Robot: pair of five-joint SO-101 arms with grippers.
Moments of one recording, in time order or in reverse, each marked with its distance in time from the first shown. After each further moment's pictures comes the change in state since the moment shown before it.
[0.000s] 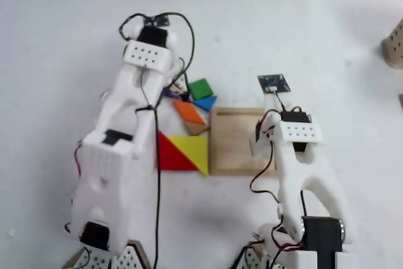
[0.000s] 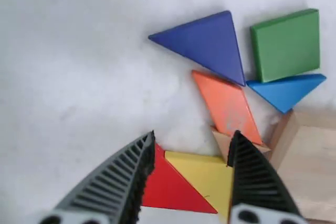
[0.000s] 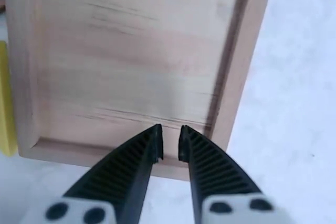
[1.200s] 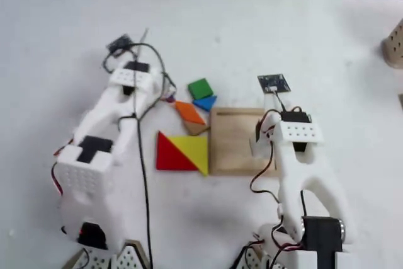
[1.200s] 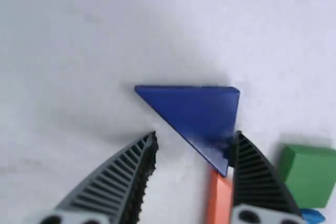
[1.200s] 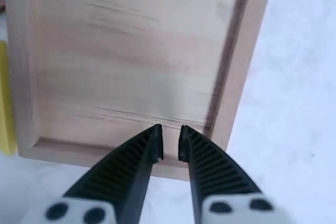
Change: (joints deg) left arm -7.0 -10.2 41.5 -44.6 22.2; right arm 0.0 0.0 0.0 0.0 0.0
